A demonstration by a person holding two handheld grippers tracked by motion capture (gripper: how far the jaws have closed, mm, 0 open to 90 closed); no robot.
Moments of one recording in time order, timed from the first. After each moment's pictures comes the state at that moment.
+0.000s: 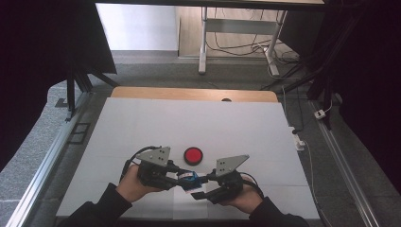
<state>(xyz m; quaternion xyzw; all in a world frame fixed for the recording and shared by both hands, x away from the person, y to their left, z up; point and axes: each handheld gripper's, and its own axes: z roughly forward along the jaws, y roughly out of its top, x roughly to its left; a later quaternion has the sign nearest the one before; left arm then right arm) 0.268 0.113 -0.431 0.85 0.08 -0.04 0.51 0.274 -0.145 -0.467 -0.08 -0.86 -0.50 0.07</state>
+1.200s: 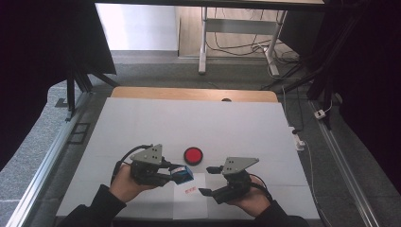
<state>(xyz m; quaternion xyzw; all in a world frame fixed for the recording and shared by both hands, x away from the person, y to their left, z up) 0.265 0.130 -0.430 0.86 0.13 0.02 0.49 0.268 -0.163 -0.457 -0.15 -0.86 -0.48 -0.03</state>
